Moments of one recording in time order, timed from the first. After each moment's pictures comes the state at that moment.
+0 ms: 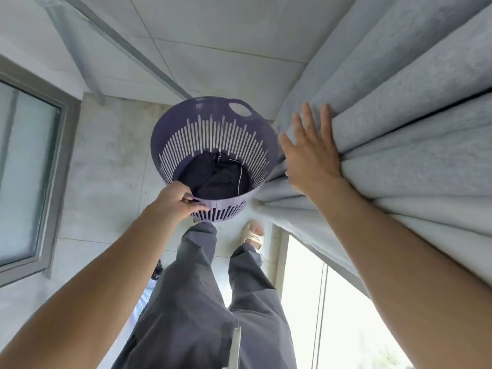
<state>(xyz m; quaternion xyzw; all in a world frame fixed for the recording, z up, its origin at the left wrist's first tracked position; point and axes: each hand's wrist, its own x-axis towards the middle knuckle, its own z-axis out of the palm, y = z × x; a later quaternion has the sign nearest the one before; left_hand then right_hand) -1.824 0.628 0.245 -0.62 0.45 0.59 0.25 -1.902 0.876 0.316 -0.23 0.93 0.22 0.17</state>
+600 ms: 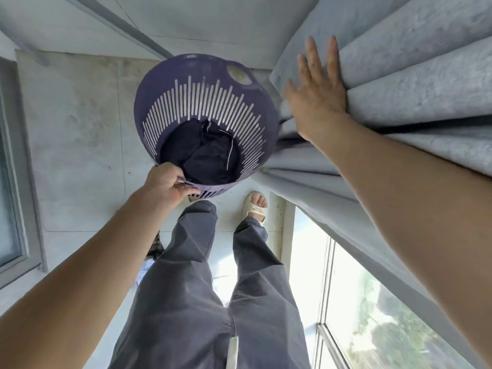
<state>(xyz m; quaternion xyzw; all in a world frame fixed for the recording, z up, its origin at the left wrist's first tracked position) -1.869 0.611 0.161 -0.64 0.48 0.55 0.24 -1.991 0.856 0.207 -0.19 0.88 0.35 0.26</state>
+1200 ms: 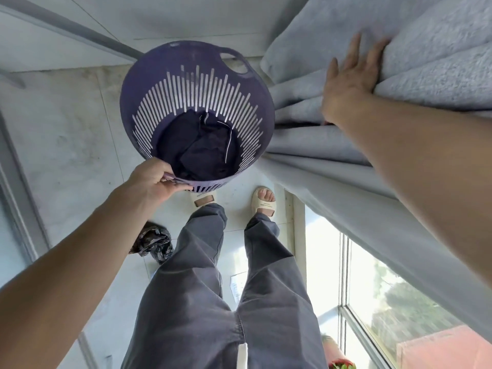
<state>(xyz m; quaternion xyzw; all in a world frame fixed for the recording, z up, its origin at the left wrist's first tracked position) -1.922 0.575 0.138 -0.60 0.49 0.54 0.33 -2.026 0.888 0.162 0.02 0.80 0.42 0.43</state>
